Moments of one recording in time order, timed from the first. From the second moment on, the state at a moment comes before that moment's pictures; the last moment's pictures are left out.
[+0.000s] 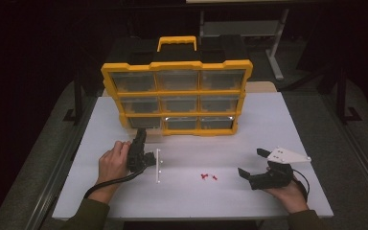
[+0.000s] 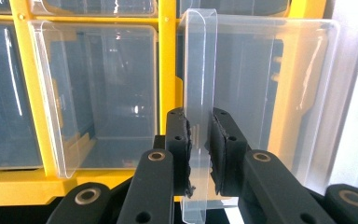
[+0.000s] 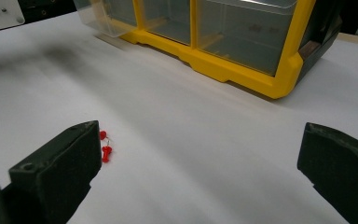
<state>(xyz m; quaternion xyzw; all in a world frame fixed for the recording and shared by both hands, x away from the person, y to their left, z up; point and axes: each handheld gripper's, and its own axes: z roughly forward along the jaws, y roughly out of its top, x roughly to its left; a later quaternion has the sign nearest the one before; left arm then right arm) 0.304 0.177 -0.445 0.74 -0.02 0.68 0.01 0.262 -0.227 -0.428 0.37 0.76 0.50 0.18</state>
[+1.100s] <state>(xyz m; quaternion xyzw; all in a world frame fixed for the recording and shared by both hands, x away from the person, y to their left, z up) 0.269 0.179 -0.440 0.75 -0.02 0.66 0.02 0.262 -0.228 -0.428 0.37 0.76 0.50 0.18</state>
